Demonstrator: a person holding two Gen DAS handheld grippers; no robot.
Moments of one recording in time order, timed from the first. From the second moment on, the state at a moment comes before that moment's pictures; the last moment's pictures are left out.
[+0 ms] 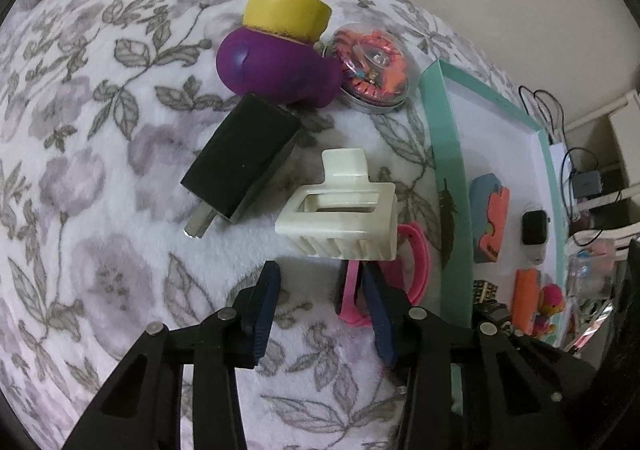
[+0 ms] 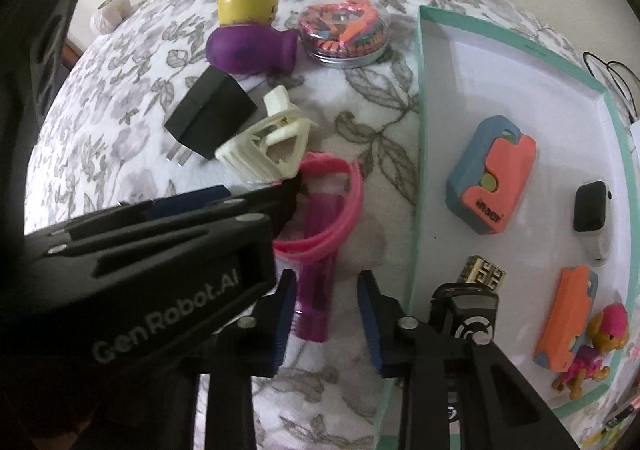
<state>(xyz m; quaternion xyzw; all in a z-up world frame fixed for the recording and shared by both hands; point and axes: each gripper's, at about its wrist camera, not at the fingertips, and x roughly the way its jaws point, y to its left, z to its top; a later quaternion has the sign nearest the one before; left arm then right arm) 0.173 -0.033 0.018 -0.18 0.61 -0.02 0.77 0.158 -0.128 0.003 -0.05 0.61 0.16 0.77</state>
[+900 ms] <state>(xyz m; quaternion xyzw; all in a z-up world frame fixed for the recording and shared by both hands) 0.182 -0.067 0.012 -0.08 0.60 0.02 0.80 0.161 -0.123 0.002 -0.06 0.61 0.16 0.78</state>
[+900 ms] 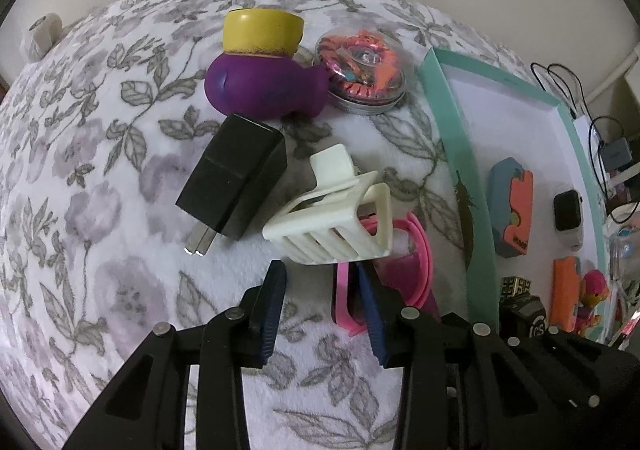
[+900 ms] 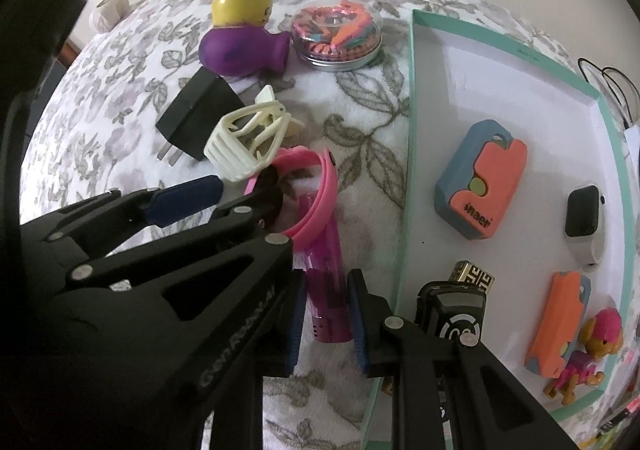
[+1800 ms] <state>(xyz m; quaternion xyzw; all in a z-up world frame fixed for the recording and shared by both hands) 0.172 -0.045 0.022 -0.10 0.61 0.01 0.79 0.159 -0.156 0.034 -0.01 0.59 0.16 0.79</state>
